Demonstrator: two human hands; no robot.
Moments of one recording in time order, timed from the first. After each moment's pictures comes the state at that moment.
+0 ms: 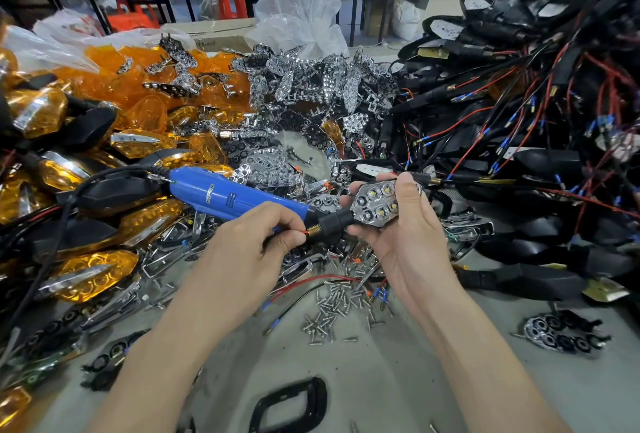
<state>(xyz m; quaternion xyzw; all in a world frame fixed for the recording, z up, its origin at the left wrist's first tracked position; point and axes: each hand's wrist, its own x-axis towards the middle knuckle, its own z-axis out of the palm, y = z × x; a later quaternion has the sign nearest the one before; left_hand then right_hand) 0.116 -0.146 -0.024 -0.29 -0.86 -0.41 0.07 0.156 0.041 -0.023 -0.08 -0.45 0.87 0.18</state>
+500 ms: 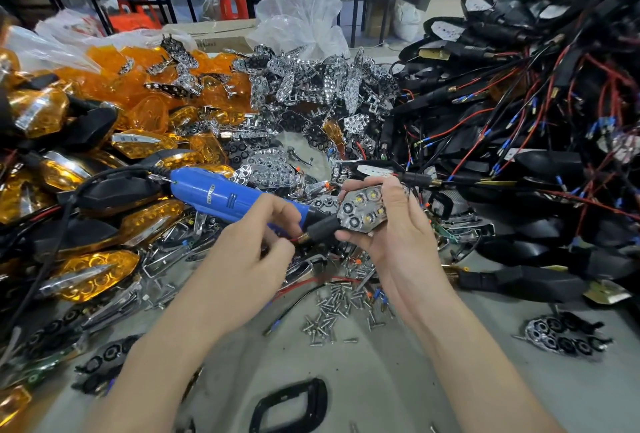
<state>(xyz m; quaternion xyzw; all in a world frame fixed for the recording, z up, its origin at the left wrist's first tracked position) 0.119 -0.144 -0.017 -0.25 -0.85 -0.47 -0.02 0.153 0.037 -0.030 -0.06 -0.50 0.85 0.18</state>
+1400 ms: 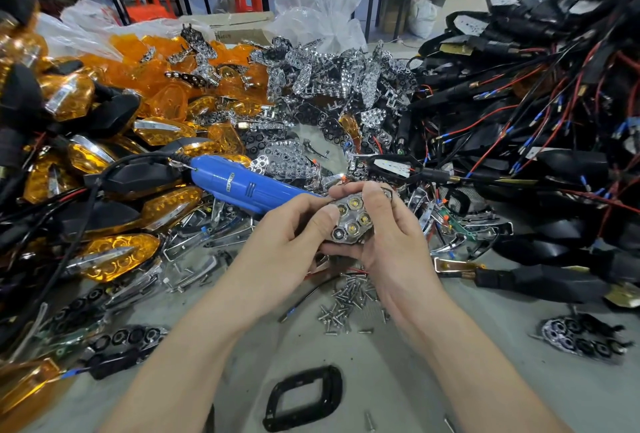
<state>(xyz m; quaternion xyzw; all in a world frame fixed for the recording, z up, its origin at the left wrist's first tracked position) 0.125 -0.124 -0.017 -0.22 -0.77 -0.59 -0.08 0.154 0.013 -0.038 -0.03 -0.54 0.83 0.12</state>
